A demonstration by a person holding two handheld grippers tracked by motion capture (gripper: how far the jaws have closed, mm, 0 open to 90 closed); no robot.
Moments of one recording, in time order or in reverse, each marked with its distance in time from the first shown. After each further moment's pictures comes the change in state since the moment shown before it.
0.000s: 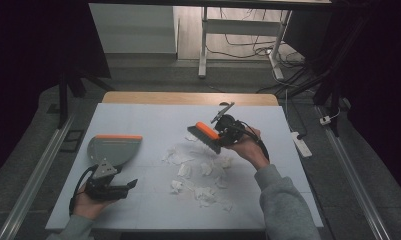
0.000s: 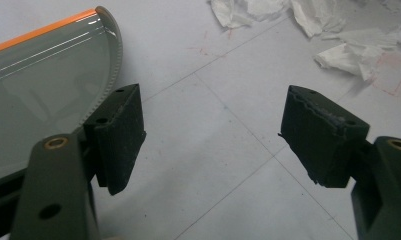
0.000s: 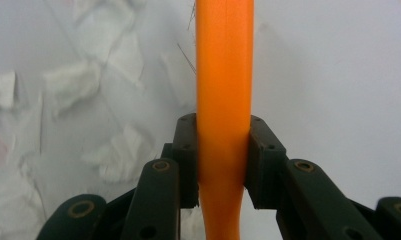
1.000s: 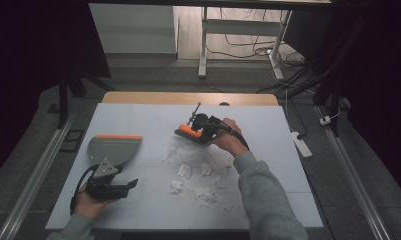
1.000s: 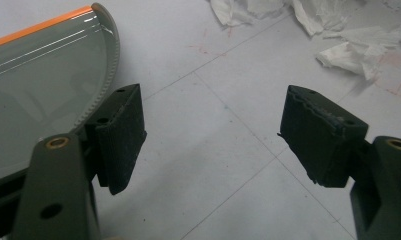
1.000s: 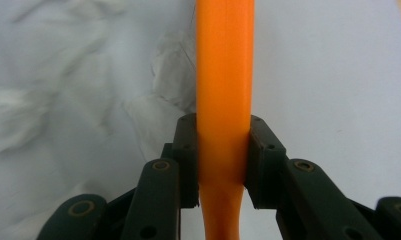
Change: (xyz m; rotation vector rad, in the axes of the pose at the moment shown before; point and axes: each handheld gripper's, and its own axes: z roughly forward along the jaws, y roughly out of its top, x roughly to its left) left arm 0.002 -0.001 0.004 0.002 -0.012 -0.001; right arm 0.014 0.051 0.057 0.171 -0.059 -0.241
